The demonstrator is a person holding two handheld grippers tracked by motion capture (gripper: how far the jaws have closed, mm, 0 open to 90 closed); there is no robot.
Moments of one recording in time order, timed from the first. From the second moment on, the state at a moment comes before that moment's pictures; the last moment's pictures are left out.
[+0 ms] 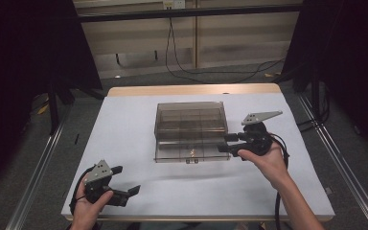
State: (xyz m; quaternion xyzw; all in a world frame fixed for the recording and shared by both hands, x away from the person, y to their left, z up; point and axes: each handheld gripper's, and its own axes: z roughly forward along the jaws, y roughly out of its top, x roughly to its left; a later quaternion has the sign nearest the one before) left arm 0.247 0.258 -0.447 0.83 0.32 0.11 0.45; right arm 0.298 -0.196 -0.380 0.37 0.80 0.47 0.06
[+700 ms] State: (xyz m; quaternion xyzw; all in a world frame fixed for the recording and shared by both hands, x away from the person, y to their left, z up) left arm 0.248 0.231 -0.436 0.84 0.29 0.10 0.46; right arm 0.247 -0.237 -0.405 0.42 0.77 0.47 0.08
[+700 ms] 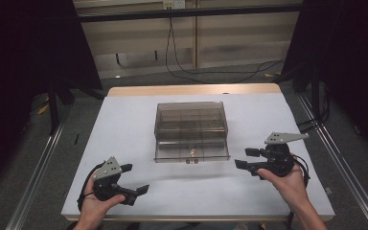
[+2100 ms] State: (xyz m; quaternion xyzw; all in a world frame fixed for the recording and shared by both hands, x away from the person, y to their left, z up) left arm 0.275 0.105 -0.429 0.87 0.17 0.06 0.47; right arm 0.204 -0.245 -0.444 0.45 0.77 0.45 0.08
